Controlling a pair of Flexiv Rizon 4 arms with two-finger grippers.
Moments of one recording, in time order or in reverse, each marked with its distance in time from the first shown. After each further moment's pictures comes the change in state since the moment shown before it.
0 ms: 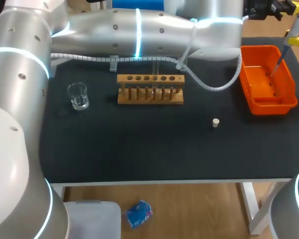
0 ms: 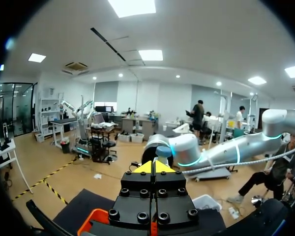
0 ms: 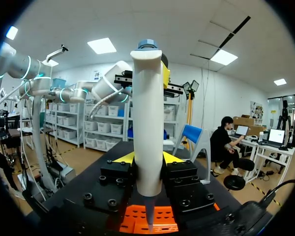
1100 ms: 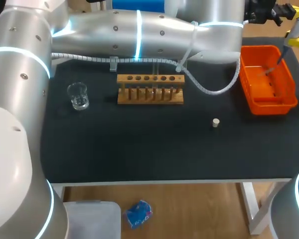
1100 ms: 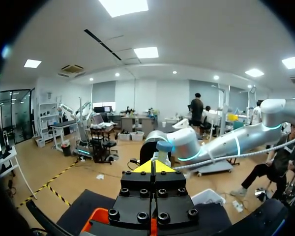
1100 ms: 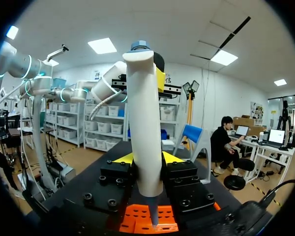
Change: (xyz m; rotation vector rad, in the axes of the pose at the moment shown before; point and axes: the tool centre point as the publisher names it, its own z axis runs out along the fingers) left arm 0.007 0.011 0.001 -0.025 0.006 0.058; right arm 0.002 -0.002 -0.001 -0.001 0.002 -0.001
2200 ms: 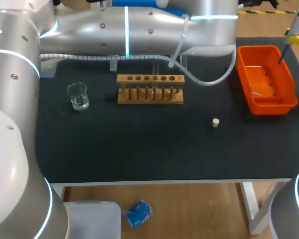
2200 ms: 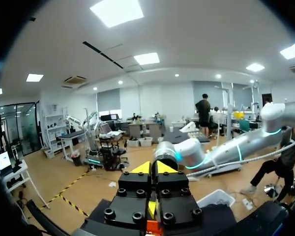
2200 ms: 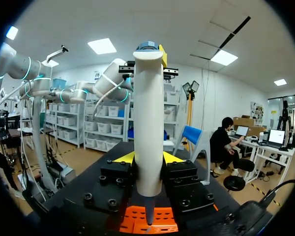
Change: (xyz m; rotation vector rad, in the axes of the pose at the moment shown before) left arm -0.015 -0.056 -0.042 0.029 -0.083 0.081; right arm -0.003 0.006 0.001 -0.001 0.001 0.001
